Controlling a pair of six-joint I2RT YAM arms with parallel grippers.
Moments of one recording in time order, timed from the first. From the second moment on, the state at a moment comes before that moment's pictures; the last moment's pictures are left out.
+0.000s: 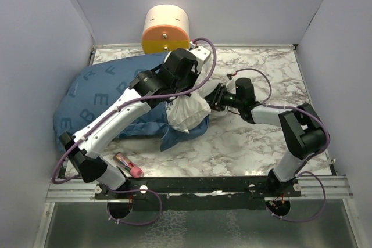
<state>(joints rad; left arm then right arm) -0.84 1.53 1.76 -0.88 -0.27 -0.07 0.39 1.71 0.80 0.53 -0.62 0.99</state>
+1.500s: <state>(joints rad) -0.77 1.23 1.48 -0.55 0.19 -0.33 0.14 1.15 0.76 0.29 -0.73 0.73</state>
